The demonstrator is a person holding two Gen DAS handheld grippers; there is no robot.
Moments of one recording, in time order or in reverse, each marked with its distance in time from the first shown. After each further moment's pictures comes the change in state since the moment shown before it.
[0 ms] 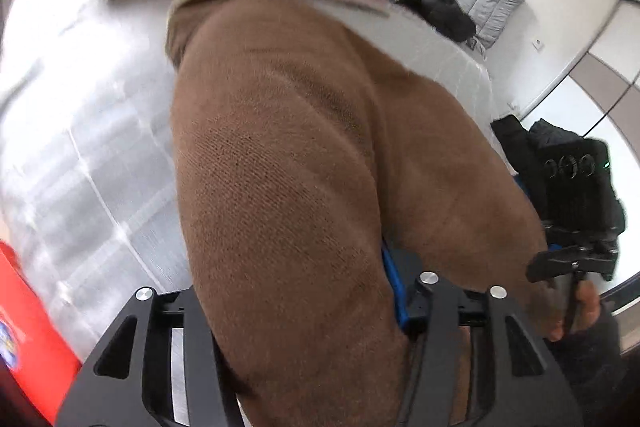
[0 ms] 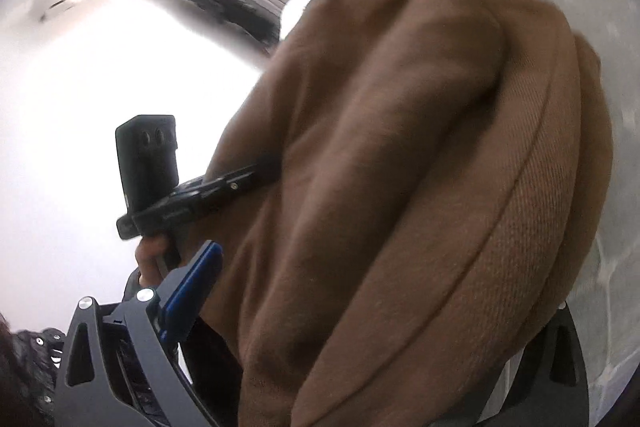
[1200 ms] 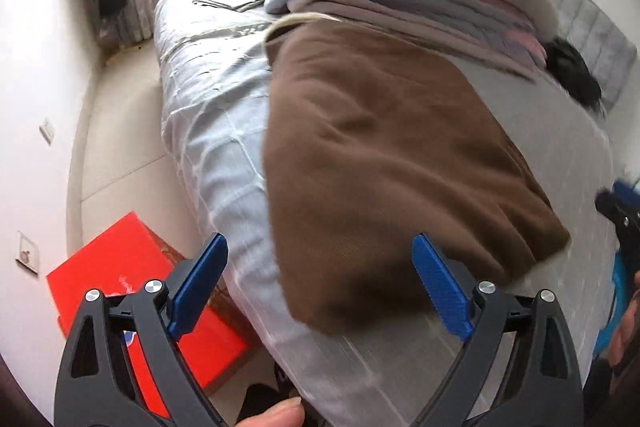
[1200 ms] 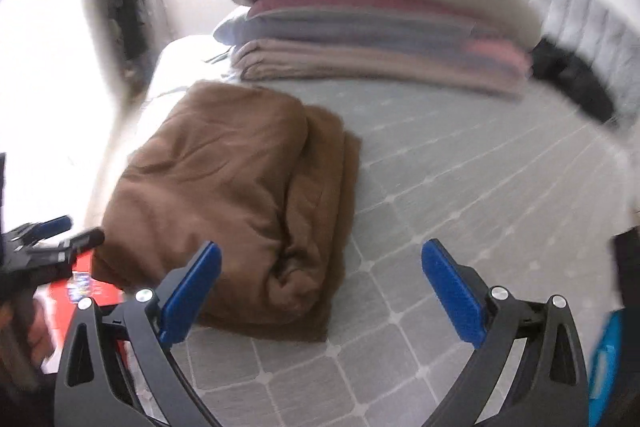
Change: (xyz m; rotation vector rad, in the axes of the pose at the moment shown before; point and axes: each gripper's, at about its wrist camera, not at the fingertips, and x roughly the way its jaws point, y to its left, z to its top) left arm -0.096 0.137 0.008 -0.200 -0.070 0.464; right arm 0.088 0.161 0.065 -0.274 -0.292 -0.873
